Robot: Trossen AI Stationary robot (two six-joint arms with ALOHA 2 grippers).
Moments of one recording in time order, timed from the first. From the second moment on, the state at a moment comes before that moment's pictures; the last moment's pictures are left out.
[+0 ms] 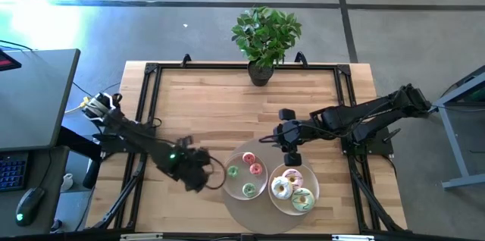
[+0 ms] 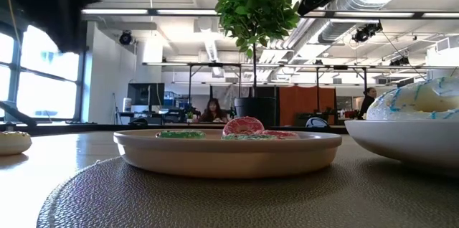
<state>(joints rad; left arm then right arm) -0.57 1.60 1.27 -1.16 -0.34 -0.76 0.24 1.38 1.16 -0.67 0.15 0.12</state>
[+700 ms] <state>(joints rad) -0.67 1.60 0.87 -0.76 -0.13 -1.00 0.23 1.38 1.16 -0.66 0.15 0.00</state>
